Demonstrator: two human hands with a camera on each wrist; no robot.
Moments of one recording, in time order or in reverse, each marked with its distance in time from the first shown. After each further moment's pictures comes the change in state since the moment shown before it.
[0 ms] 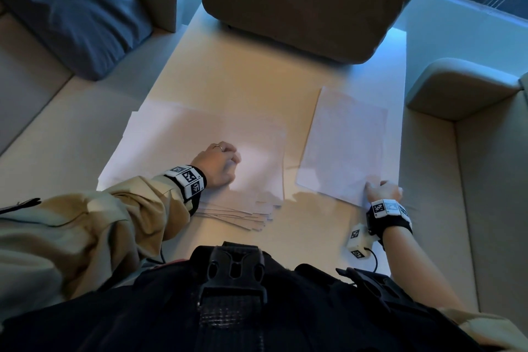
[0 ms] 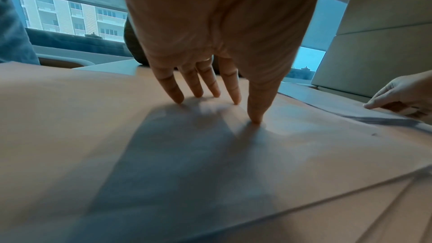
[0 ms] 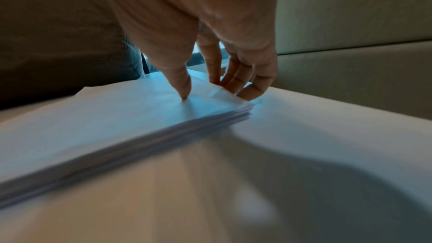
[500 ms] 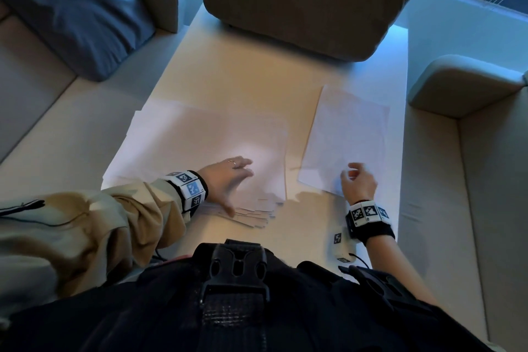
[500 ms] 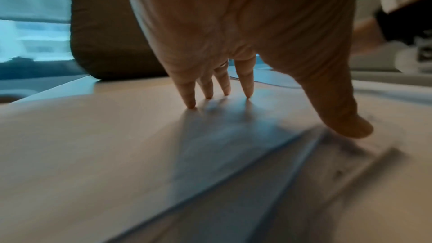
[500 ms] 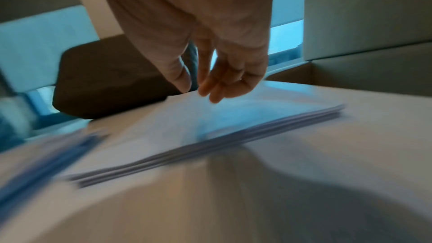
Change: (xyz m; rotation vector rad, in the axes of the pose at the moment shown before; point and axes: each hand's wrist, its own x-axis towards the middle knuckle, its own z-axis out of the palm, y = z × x) left_hand -0.017 0.014 0.009 0.285 -0.240 0.243; right_hand -0.059 -0.032 0.021 0.207 -0.028 -0.366
